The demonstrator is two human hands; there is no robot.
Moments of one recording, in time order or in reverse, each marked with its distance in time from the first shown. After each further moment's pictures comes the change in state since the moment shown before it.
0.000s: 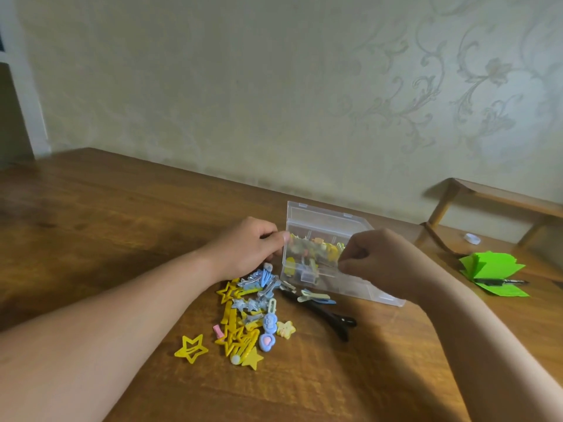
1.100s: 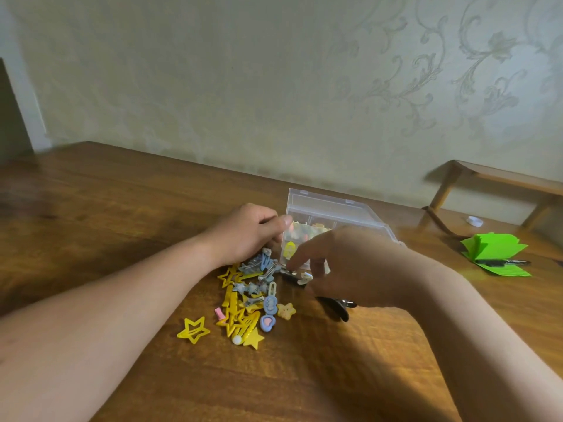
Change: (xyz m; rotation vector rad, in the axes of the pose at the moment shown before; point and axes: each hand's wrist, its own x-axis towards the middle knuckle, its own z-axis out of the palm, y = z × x) left_hand 0.004 -0.004 0.001 -0.050 -0.016 0.028; right_hand -0.028 -0.063 0.000 -0.281 -0.273 -0.328
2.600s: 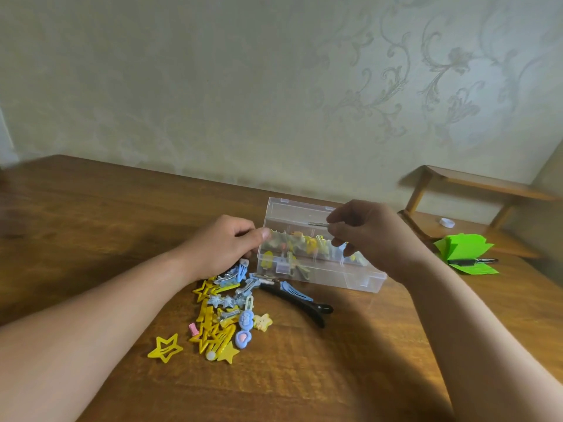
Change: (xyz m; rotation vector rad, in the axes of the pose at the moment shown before) left_hand -0.003 0.001 0.000 -0.026 -0.014 0.025; right_hand -0.003 0.080 0.003 0.689 0.526 0.334
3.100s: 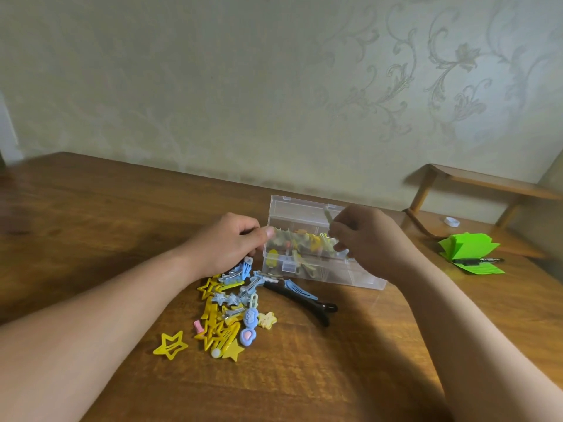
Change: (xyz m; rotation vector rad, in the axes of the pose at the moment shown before) left_hand -0.001 0.002 0.000 0.045 0.007 -0.007; right_hand 0.004 0.003 0.017 -0.260 0.032 0.000
